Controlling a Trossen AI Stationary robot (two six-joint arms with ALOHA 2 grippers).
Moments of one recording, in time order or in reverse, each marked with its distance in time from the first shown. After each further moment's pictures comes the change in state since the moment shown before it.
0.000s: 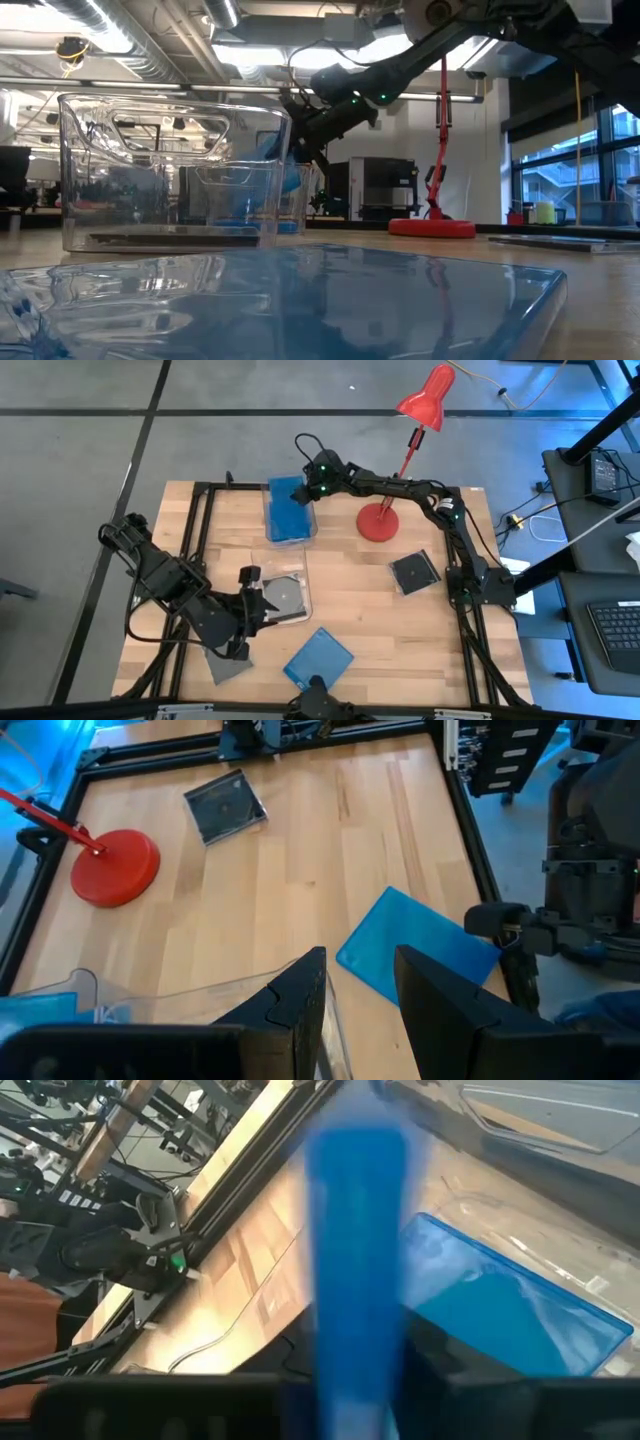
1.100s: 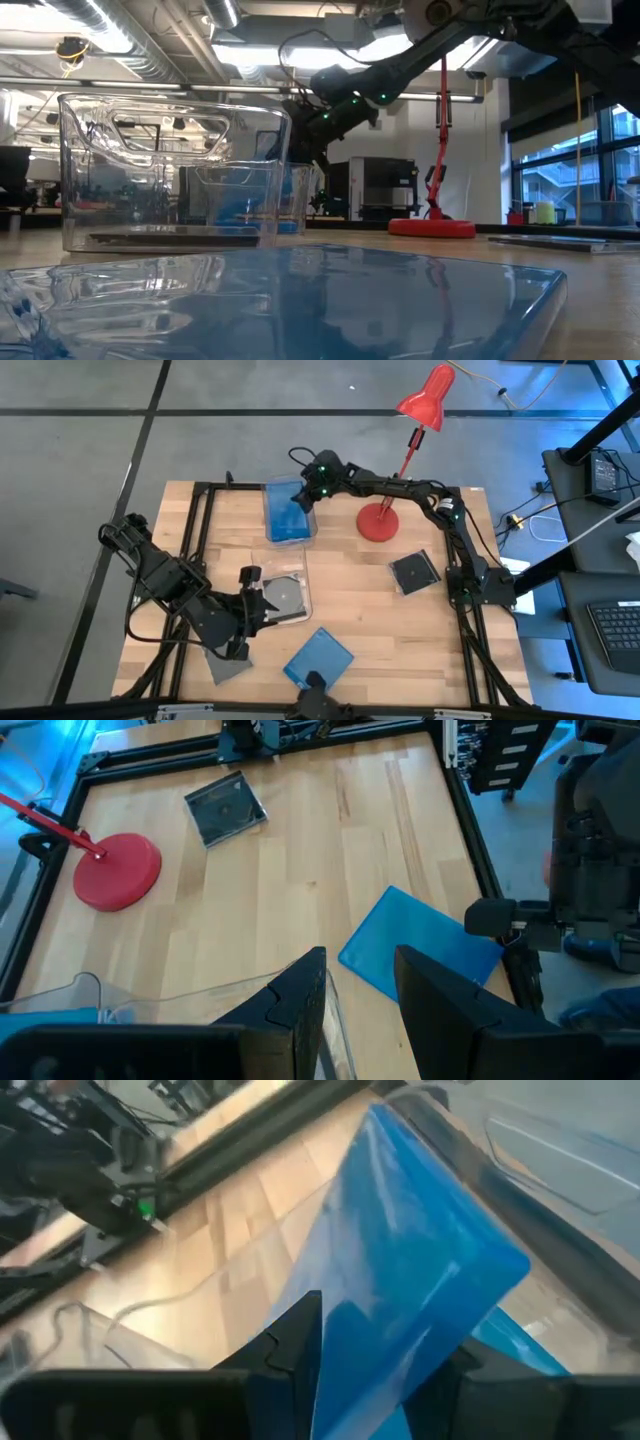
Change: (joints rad) left arm 0.000 0.001 0.000 0.000 0.000 0.023; right arm 0.006 0.000 0.000 -0.027 0.021 -0.294
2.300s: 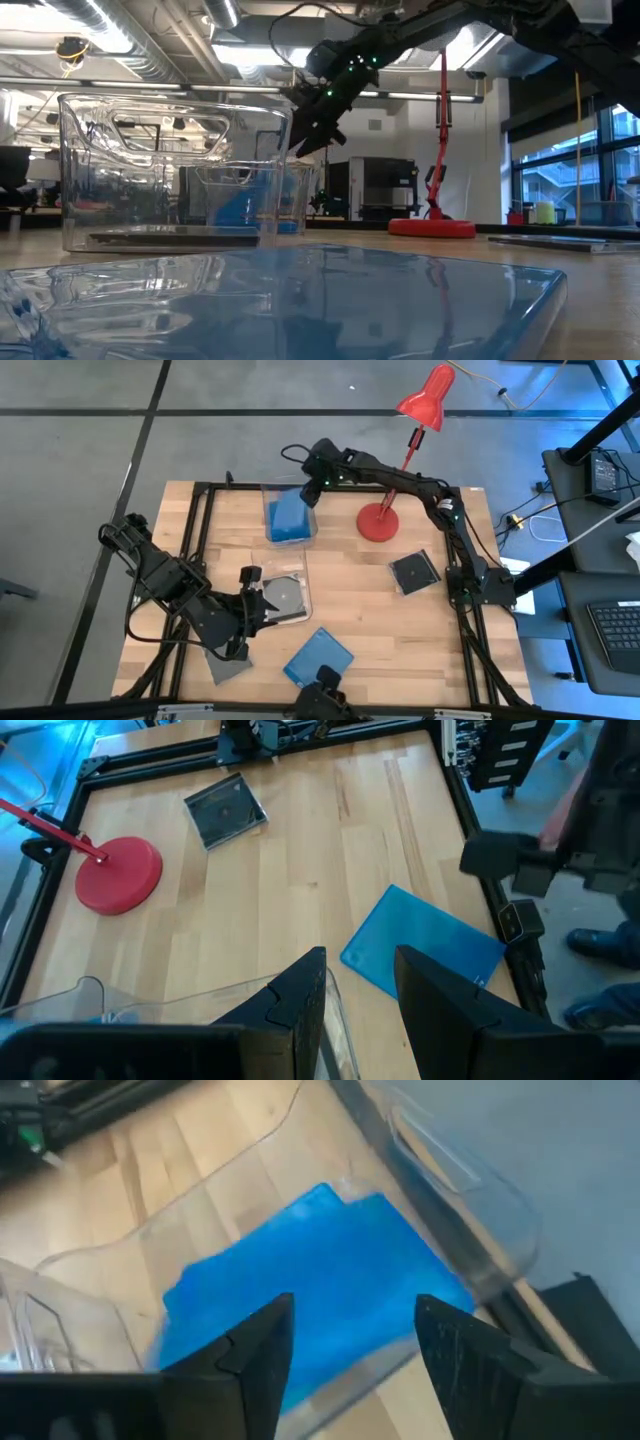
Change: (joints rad) left arm 0.000 0.000 0.000 0.000 0.000 0.011; right arm 0.008 0.001 0.302 -0.541 0.225 -0.191
